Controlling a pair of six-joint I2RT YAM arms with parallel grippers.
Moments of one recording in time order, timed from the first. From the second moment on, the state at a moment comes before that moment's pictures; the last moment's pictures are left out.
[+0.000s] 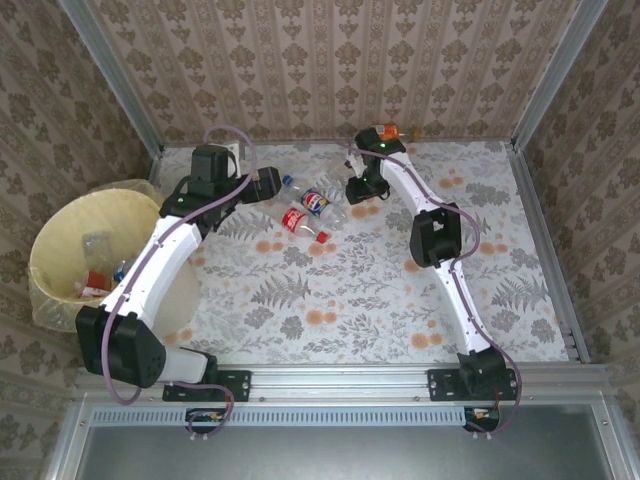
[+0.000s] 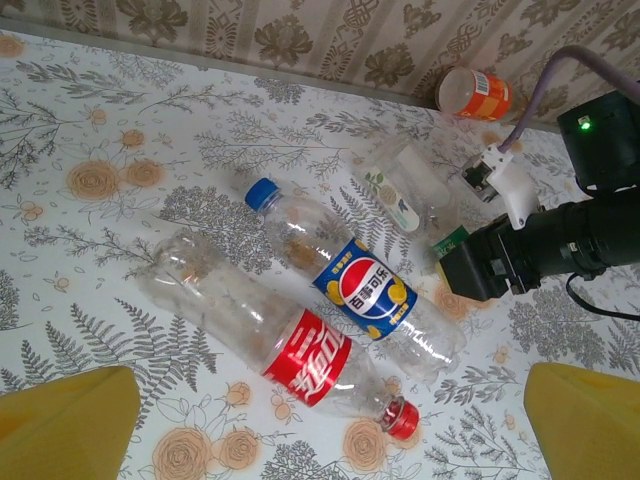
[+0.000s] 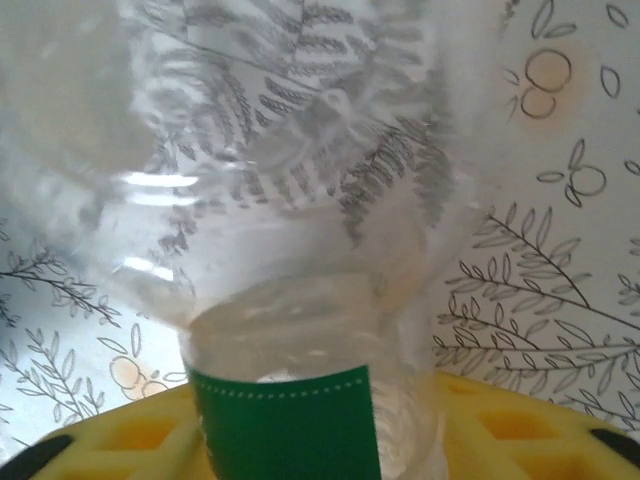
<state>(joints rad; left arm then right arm) -0.33 1.36 1.25 -0.49 0.13 -0.38 0.31 2.73 2.66 -1.22 -0.13 -0.08</state>
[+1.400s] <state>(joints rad) -0.52 1.67 1.10 0.14 0.60 -0.72 0.48 1.64 1.03 -0.10 -0.24 0.32</state>
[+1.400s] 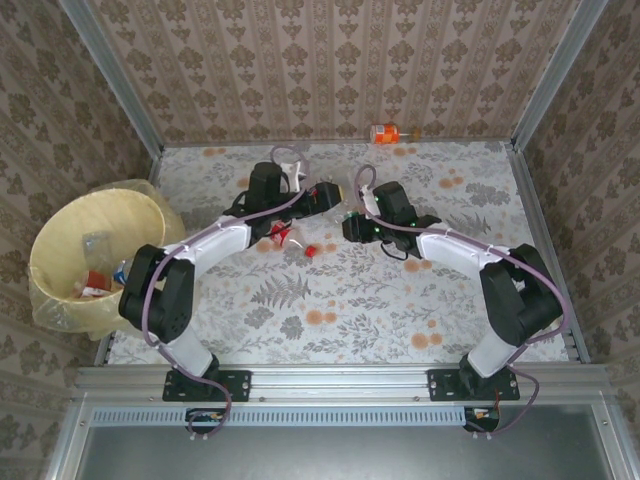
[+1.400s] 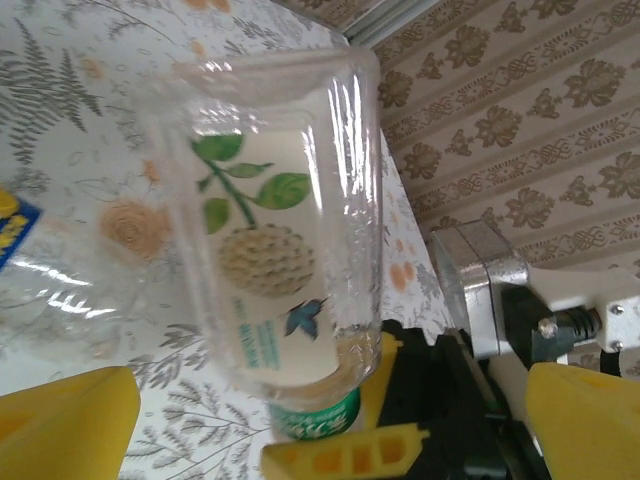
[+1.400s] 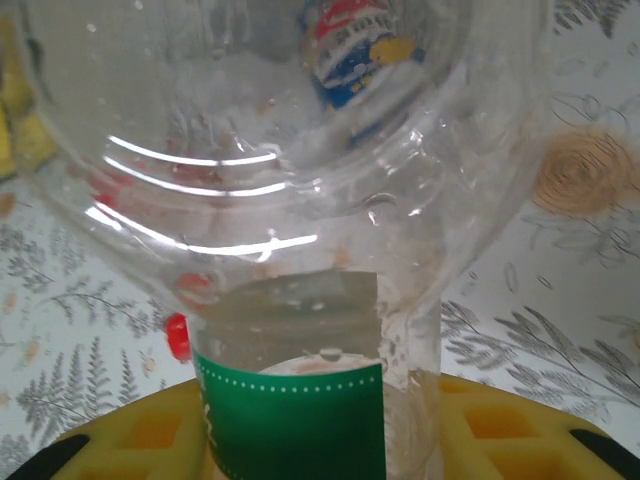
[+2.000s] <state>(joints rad) -0.54 1.72 1.19 0.09 0.45 -0.71 0.50 1.64 1.02 0.05 -0.48 0.35</state>
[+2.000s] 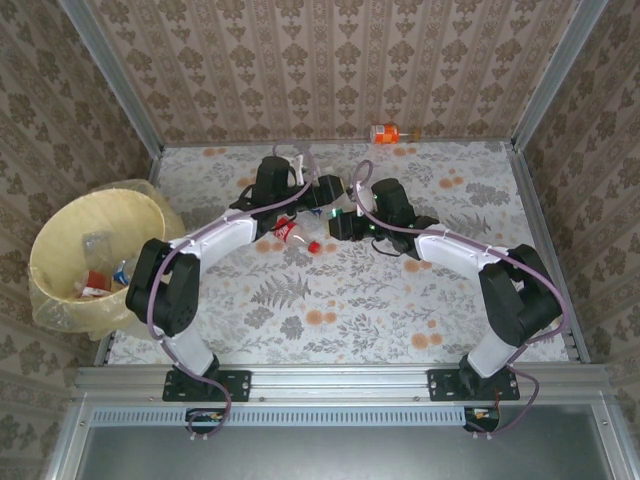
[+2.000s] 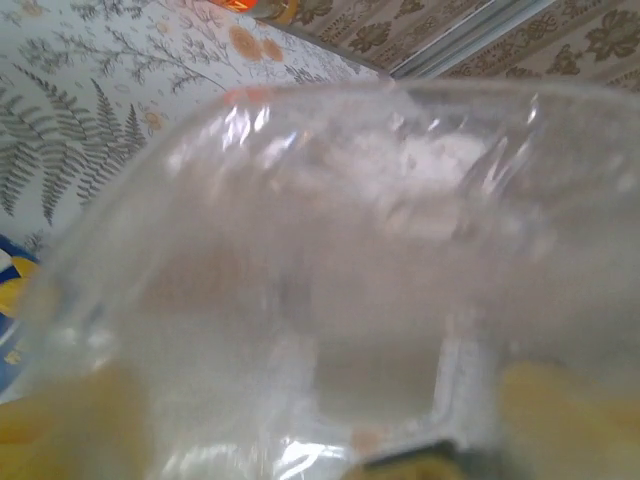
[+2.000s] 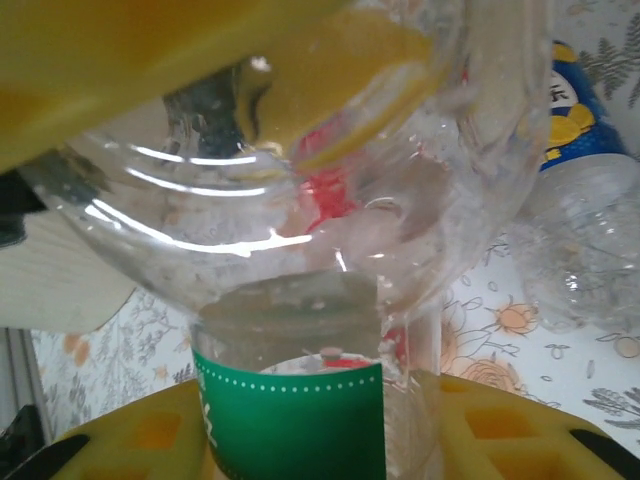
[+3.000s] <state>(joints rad) -0.34 1.29 1.51 -0.69 0.04 -0.32 0.44 1.24 0.78 0.20 -0.16 0.29</state>
